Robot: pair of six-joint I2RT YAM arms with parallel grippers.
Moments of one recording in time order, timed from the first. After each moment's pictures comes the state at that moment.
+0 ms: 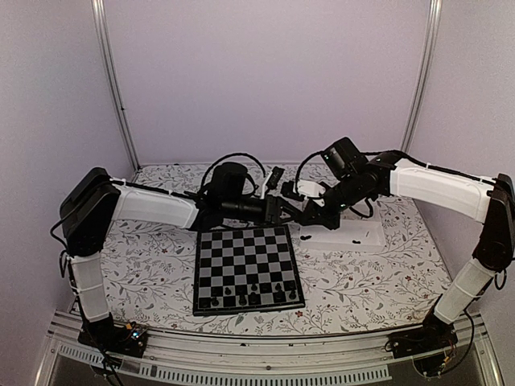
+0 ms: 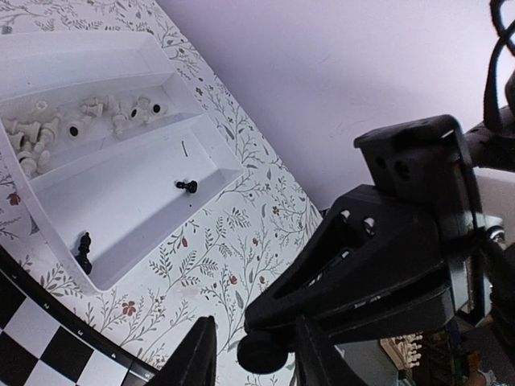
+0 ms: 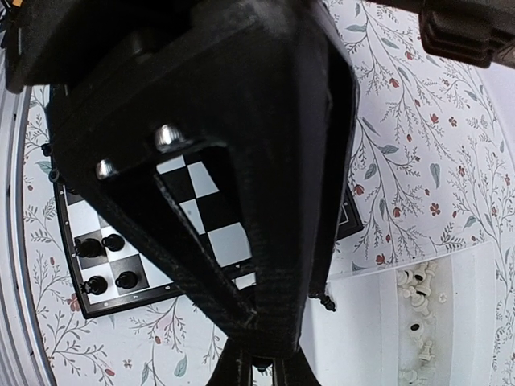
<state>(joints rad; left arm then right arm) -0.84 1.95 1.24 0.39 0.59 -0.69 0.72 1.64 1.35 -0.68 -0.29 -0.61</state>
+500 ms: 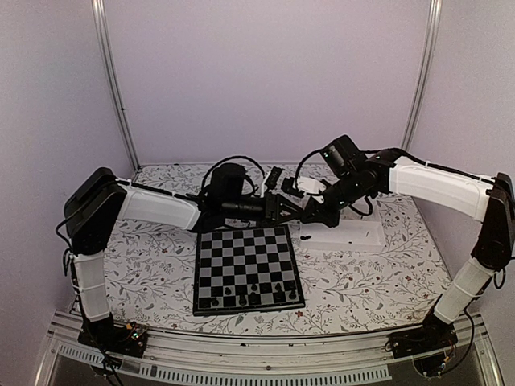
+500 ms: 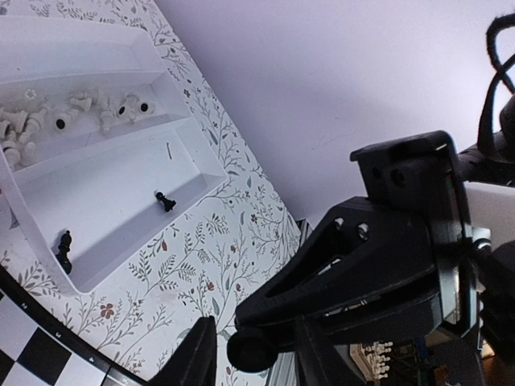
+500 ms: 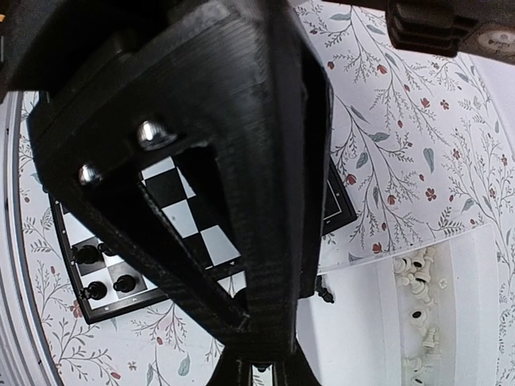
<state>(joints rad) -0.83 1.98 1.23 0.49 0.63 -0.83 0.72 1.65 1.37 -0.70 -0.27 -0.55</state>
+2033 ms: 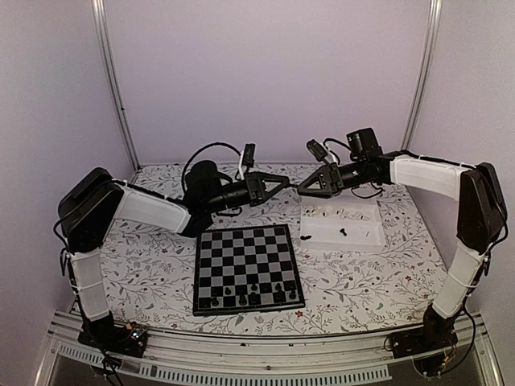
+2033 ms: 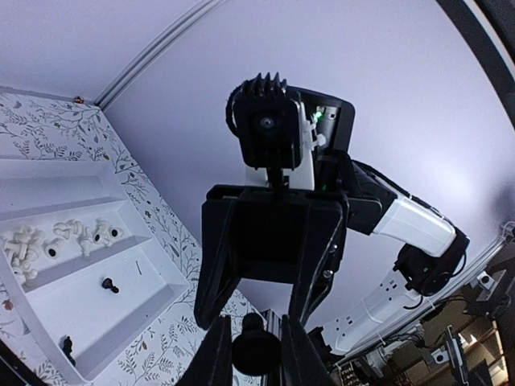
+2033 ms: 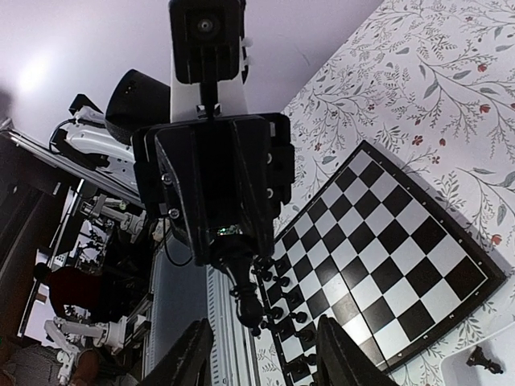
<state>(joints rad) -0.75 1.95 1.11 1.00 0.52 -0.98 0.43 1.79 1.36 -0.29 -1.17 0.22</state>
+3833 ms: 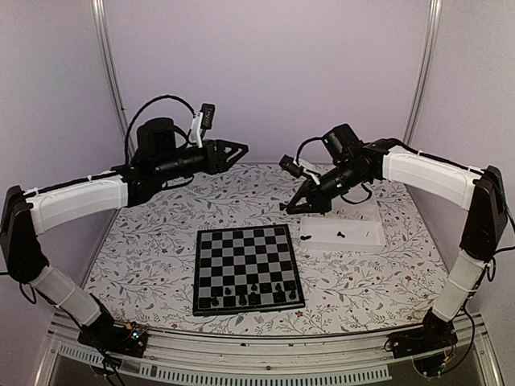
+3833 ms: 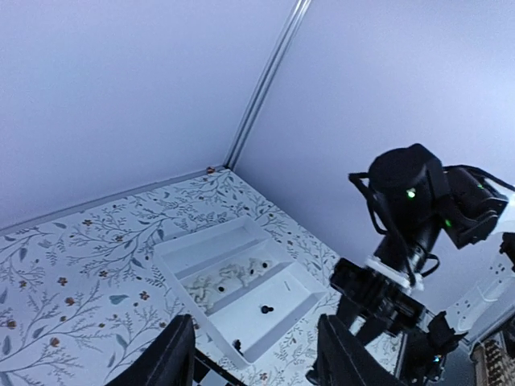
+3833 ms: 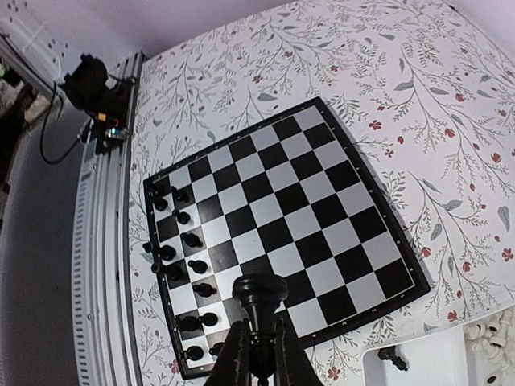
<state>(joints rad) -0.63 1.52 1.13 0.31 0.38 -0.44 0.62 1.75 1.50 -0.68 -0.72 -0.36</state>
